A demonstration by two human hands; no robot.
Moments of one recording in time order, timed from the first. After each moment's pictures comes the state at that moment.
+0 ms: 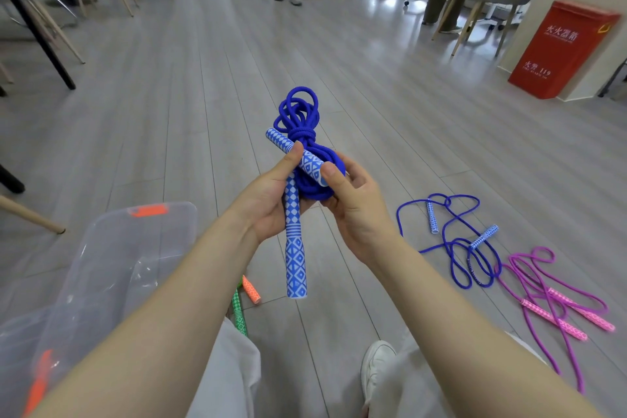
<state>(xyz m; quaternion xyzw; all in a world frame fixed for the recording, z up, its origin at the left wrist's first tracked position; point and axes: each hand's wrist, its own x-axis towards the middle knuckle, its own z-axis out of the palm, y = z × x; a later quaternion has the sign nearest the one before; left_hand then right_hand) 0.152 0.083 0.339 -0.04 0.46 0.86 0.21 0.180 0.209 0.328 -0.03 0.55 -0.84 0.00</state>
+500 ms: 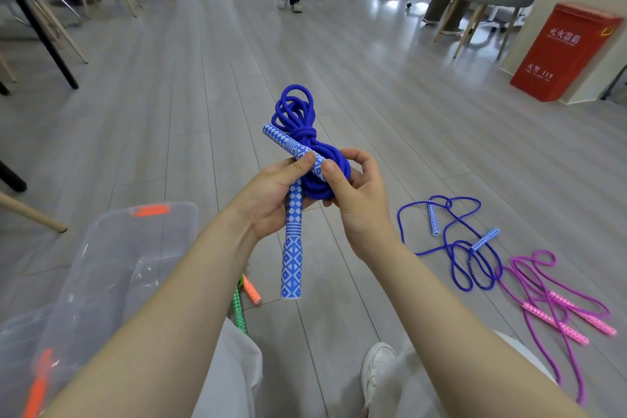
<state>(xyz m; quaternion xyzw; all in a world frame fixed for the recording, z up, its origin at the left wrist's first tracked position) 0.153 0.078 0.343 0.07 0.50 0.84 0.19 0.180 0.208 0.334 -0.03 0.61 -0.78 -0.08</state>
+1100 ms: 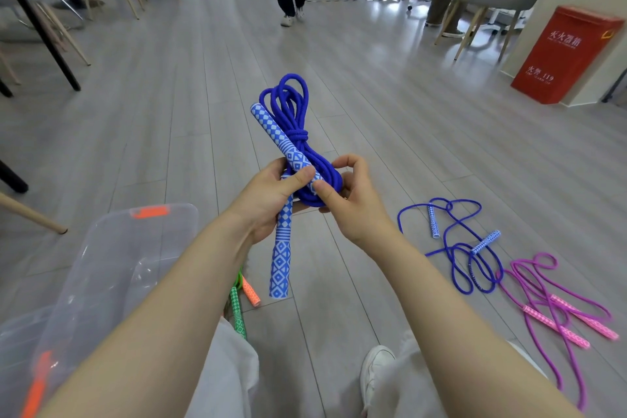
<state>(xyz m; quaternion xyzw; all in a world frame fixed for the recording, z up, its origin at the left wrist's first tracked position) 0.150 0.074 0.333 0.03 0.61 0.78 0.12 0.171 0.220 0.324 -0.06 0.75 -0.65 -0.04</state>
